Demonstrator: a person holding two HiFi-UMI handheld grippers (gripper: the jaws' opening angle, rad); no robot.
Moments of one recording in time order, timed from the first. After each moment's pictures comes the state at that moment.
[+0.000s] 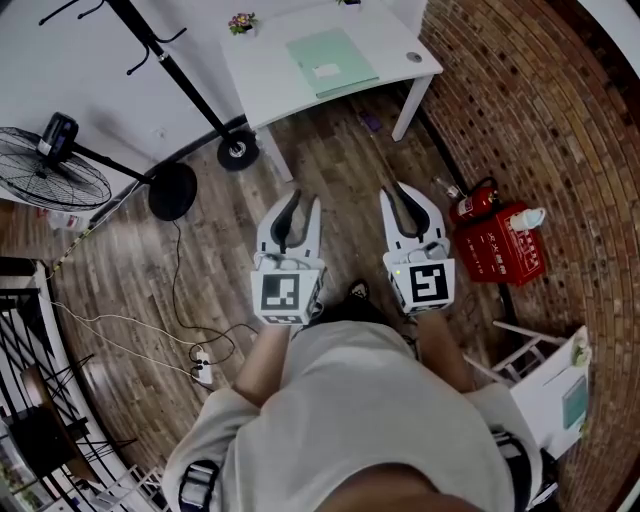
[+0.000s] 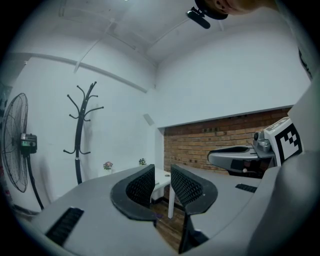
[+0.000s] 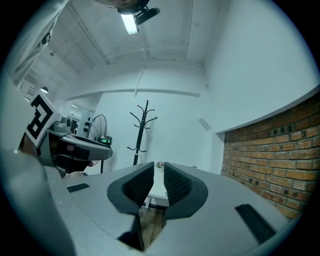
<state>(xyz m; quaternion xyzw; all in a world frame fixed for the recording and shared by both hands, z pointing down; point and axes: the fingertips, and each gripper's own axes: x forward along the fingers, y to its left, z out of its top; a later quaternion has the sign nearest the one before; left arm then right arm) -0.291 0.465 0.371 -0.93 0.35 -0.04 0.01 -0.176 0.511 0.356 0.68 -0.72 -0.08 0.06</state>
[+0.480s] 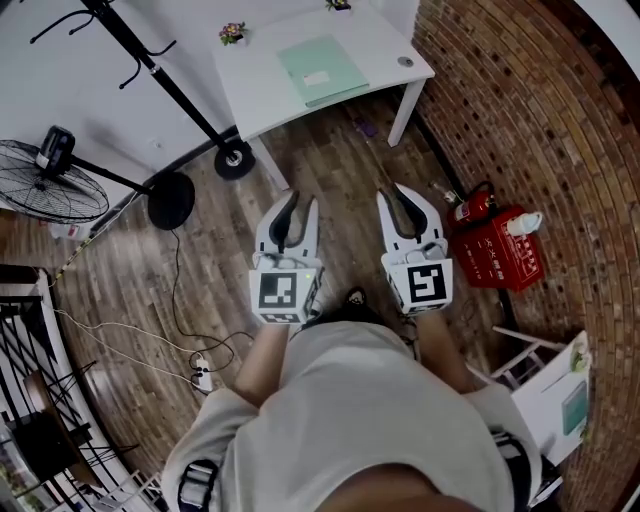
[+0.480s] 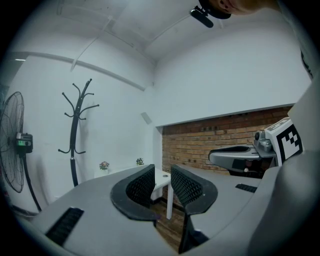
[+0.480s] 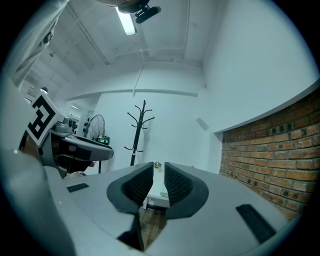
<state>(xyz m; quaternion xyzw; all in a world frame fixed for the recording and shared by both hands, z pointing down) -0.250 0.457 0.374 -0.94 0.35 -0.05 0.01 -0.136 0.506 0.359 0.68 -0.72 -0.09 0.05</state>
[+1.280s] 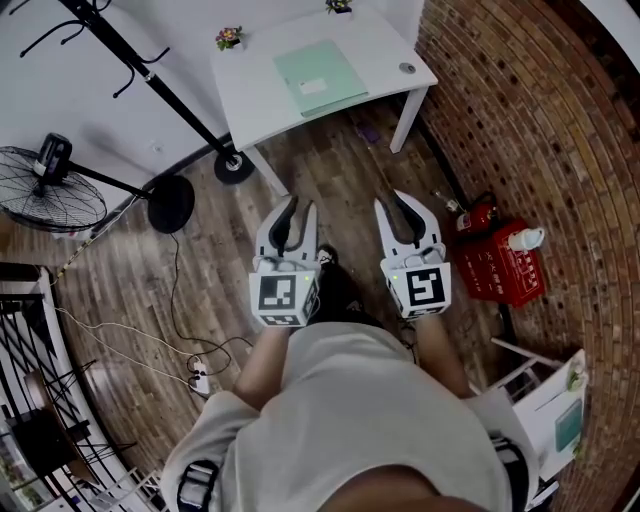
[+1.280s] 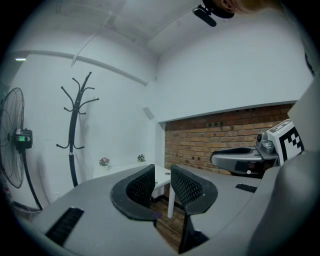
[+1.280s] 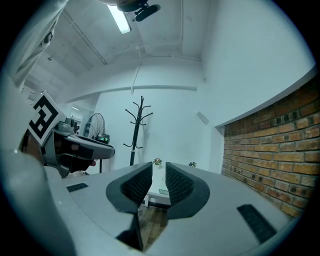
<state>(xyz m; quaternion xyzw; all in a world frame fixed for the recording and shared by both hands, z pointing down) -0.207 0.421 0.394 -0.93 0.37 -0.06 -0.01 -0.091 0.471 0.386 0.67 -0.74 -0.07 0.06</state>
